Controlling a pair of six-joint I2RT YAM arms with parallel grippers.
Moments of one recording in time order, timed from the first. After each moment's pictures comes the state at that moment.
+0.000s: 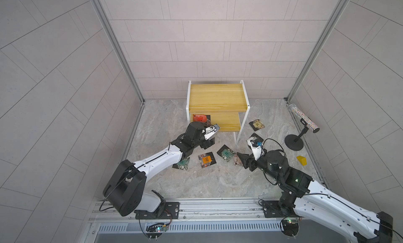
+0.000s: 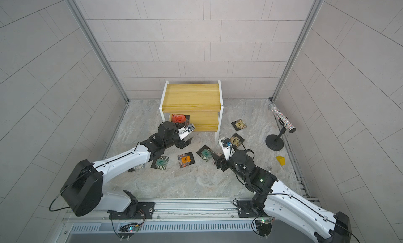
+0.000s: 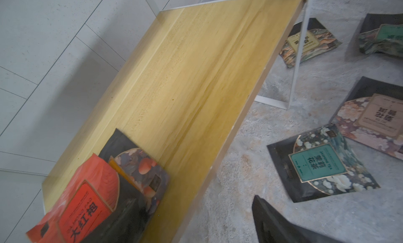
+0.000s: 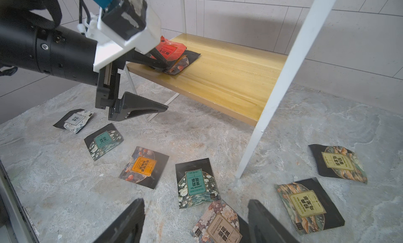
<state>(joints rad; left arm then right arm) -0.64 1.42 0.85 0.02 0.00 0.56 0.81 0.64 0.50 -0.22 0.21 0.14</state>
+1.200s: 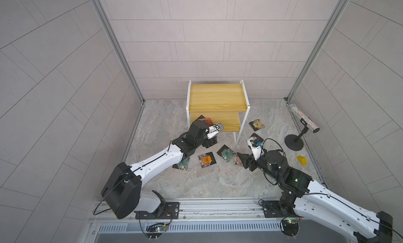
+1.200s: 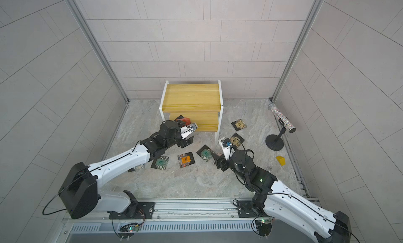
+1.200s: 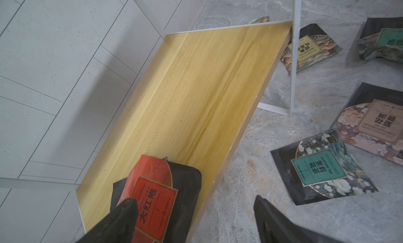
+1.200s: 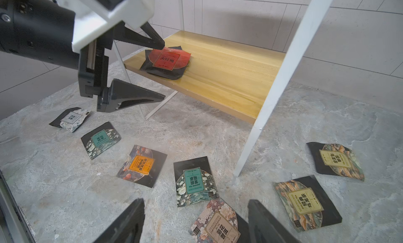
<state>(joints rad) -0.68 1.40 0.93 -0.06 -0.11 0.60 0.81 0.65 0.50 -0.22 0.22 0.14</state>
